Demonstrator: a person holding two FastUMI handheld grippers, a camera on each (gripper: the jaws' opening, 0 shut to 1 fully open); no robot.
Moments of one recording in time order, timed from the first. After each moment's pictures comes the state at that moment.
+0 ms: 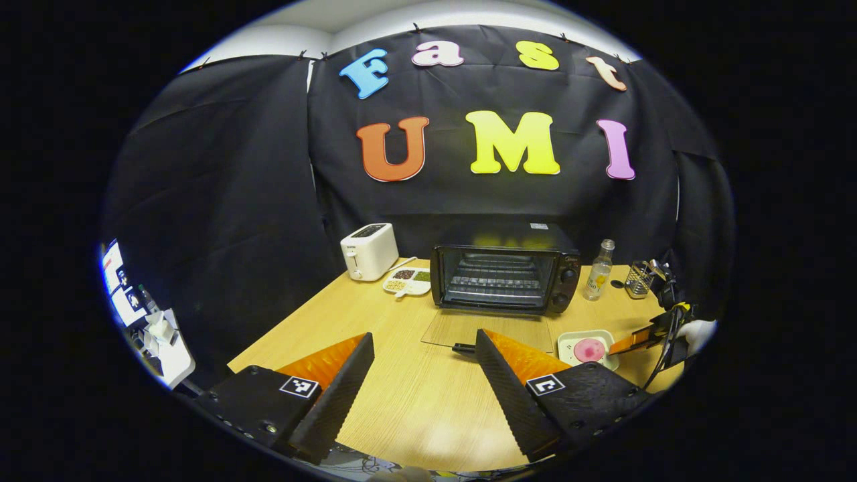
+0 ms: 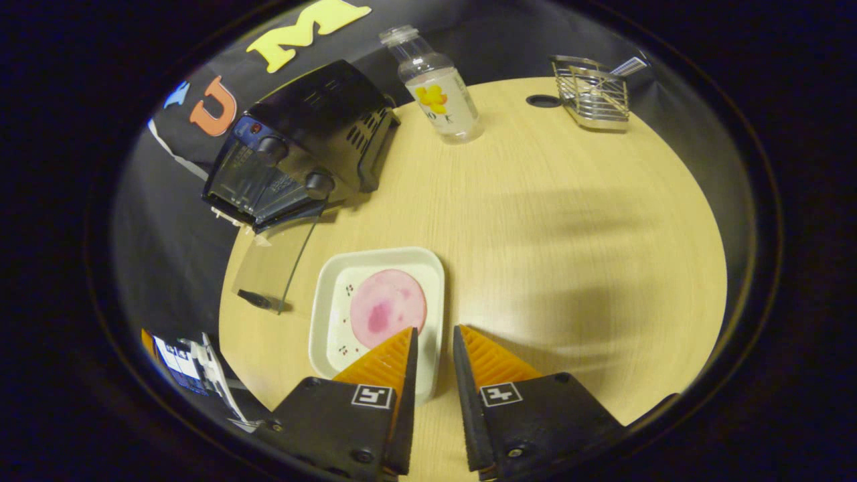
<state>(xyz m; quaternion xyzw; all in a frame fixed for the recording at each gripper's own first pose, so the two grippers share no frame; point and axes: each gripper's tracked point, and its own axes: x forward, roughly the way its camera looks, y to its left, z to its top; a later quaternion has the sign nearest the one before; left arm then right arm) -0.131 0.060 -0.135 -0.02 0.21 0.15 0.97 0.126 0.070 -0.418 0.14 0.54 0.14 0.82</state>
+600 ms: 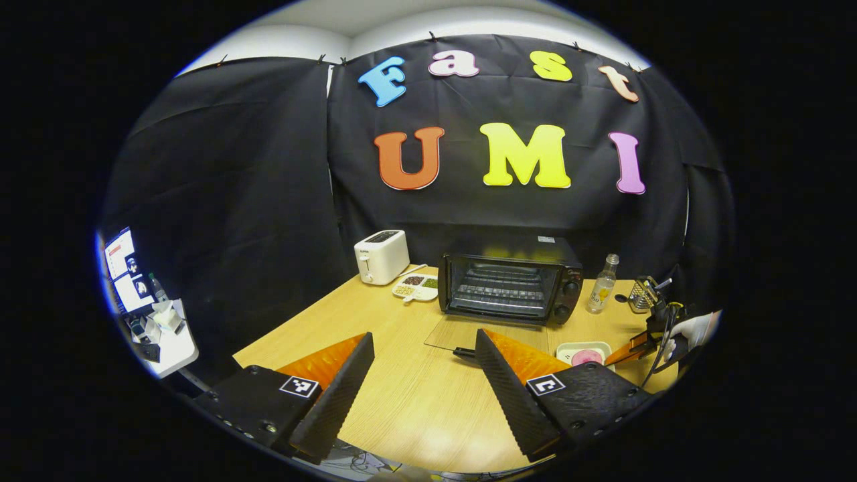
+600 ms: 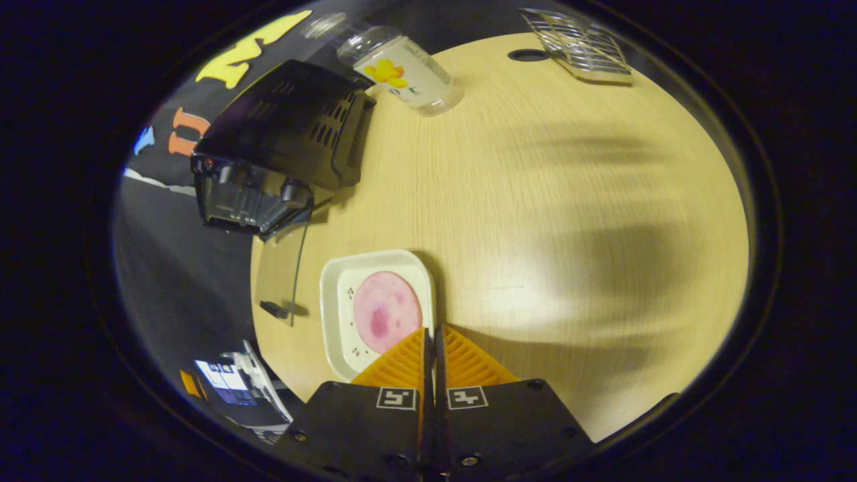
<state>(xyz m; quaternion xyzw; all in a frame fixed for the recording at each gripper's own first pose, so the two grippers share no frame) -0.139 0.051 -0.113 -0.03 0.19 0.17 0.97 0.125 0.069 -0.415 0.25 0.60 0.17 0.74</state>
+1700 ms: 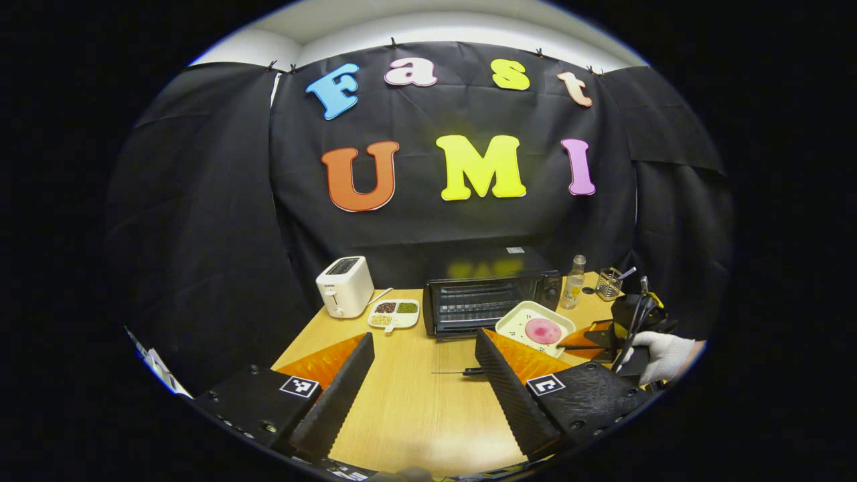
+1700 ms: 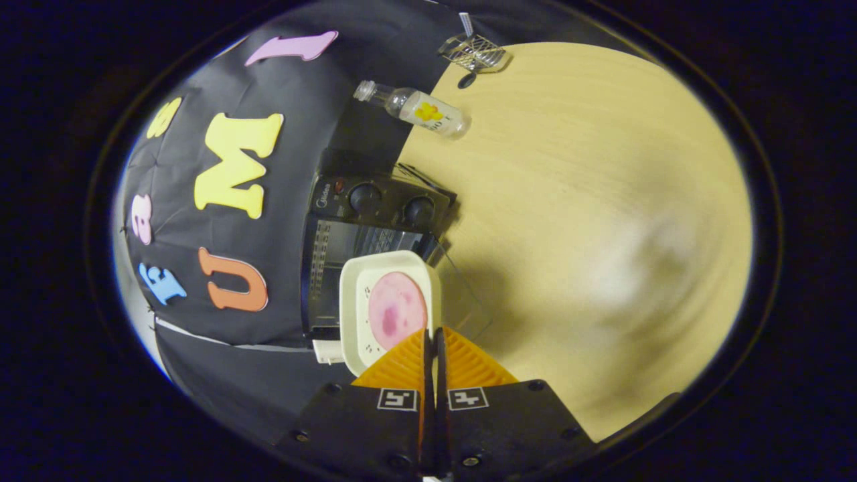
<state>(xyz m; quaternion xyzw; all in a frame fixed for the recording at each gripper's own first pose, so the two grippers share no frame) -0.108 0.131 -0.086 0.00 0.16 0.02 0.99 0.106 0.273 -0.325 0.55 0.38 0.00 0.74</state>
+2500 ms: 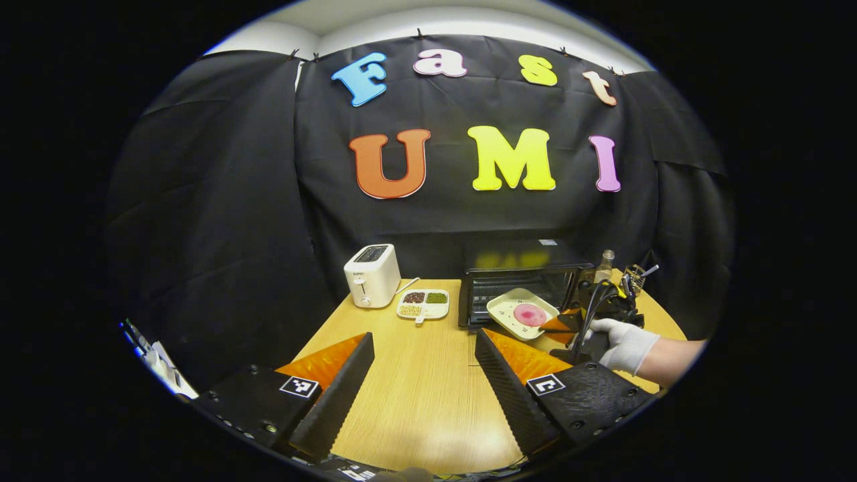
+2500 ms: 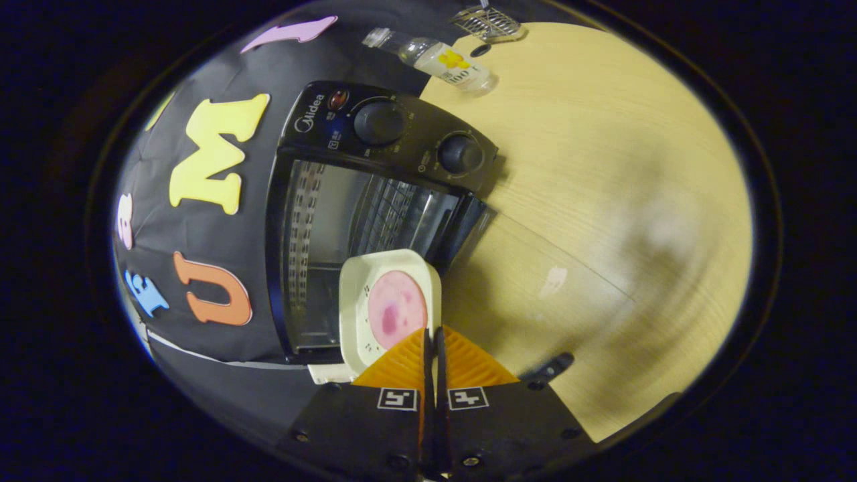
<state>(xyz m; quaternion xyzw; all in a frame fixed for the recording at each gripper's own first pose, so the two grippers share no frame) -0.108 0.182 -0.106 -0.01 0.19 0.07 0.98 0.202 0.349 -0.352 0.55 0.37 -0.03 0.75</state>
